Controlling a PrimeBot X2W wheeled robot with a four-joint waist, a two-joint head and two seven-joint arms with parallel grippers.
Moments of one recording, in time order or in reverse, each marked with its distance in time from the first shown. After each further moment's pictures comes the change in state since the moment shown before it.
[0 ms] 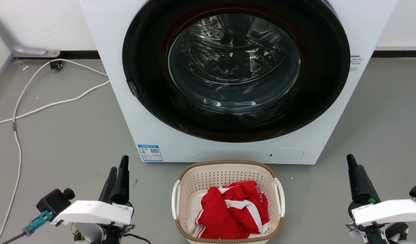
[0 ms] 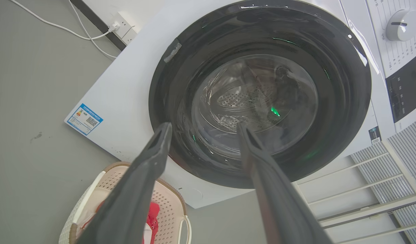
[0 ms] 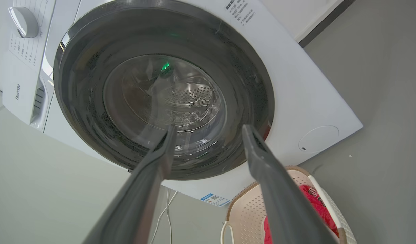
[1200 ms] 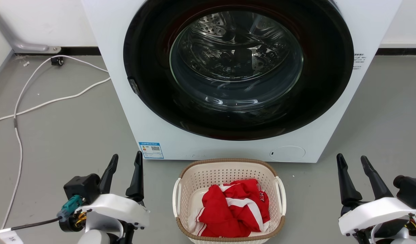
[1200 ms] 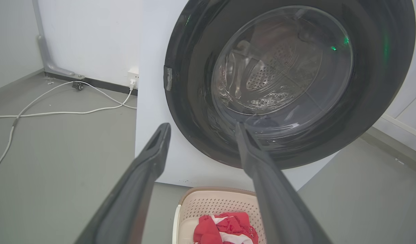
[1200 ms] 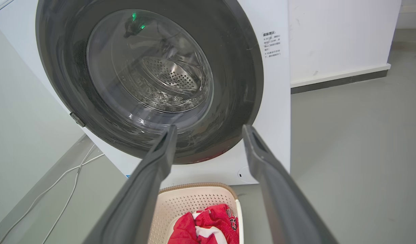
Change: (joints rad) left arm -0.041 0.086 -0.143 0.013 0.521 0.088 -0.106; right arm 0.041 0.001 0.018 -0.151 -0.610 0.000 0.019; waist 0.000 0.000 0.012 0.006
